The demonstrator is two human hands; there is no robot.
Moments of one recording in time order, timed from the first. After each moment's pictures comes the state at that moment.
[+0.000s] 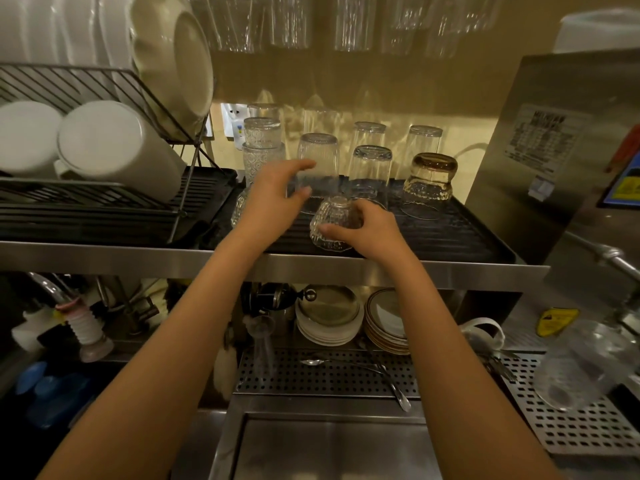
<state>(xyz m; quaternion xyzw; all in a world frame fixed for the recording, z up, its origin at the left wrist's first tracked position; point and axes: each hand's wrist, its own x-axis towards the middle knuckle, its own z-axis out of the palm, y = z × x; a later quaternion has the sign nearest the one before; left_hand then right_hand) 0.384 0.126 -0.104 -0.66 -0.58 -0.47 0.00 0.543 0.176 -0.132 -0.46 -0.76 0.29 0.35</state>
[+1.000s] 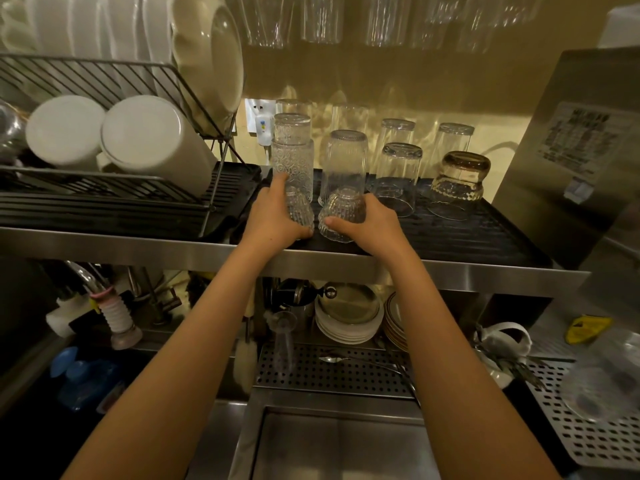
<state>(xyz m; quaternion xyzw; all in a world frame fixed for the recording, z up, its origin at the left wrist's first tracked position) 0.351 0.122 -0.131 -0.57 -0.71 -0.41 -0.08 0.504 0.173 -0.133 -0.49 -0.76 0.27 0.33</state>
